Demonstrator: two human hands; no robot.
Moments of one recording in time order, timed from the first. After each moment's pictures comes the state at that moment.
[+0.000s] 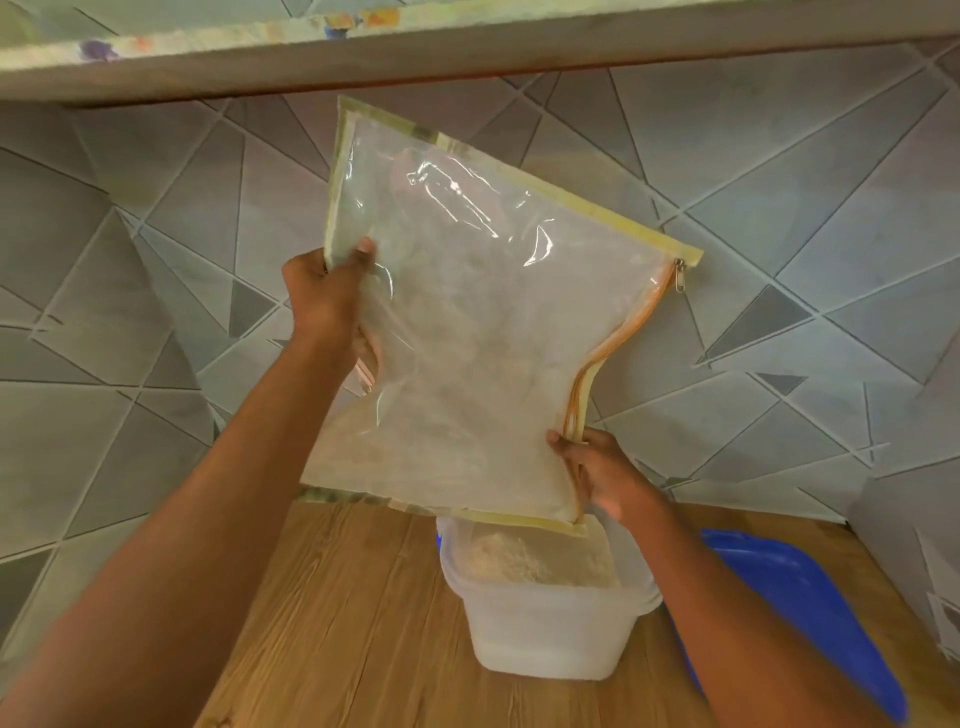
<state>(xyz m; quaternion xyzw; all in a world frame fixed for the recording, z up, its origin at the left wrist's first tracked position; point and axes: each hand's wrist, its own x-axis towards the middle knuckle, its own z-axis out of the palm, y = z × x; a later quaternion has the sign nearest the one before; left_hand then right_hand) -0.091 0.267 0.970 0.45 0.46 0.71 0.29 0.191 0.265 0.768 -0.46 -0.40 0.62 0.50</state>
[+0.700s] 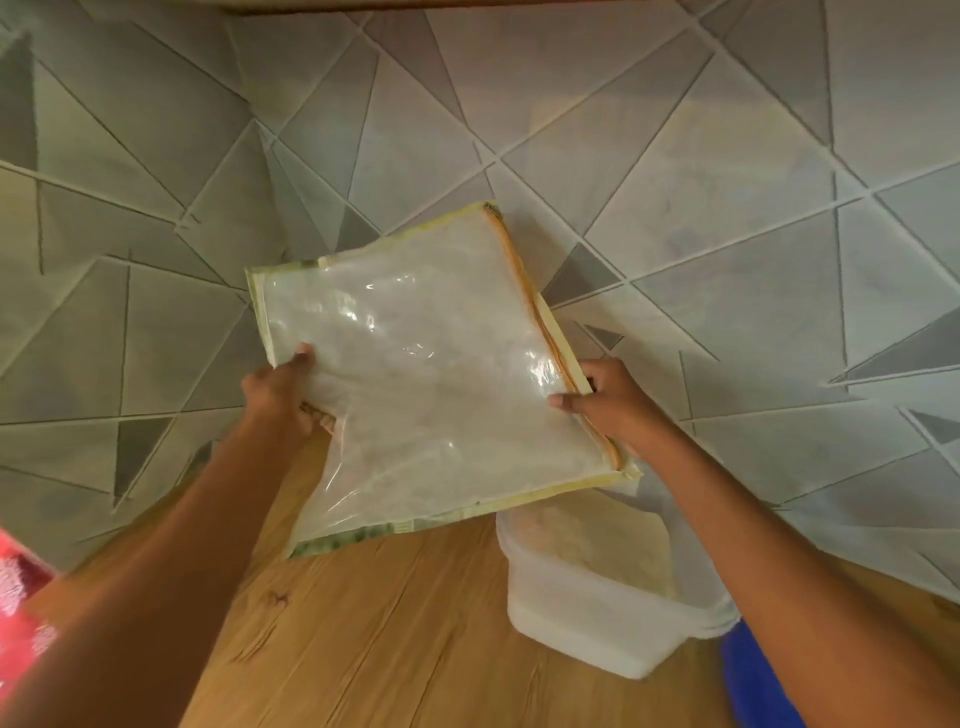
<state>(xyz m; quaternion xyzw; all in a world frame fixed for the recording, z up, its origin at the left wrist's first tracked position) -0.225 0.198 0.828 0.13 0.59 0.73 0.32 0.123 0.297 0.825 -0.47 -0.72 0.40 0.32</state>
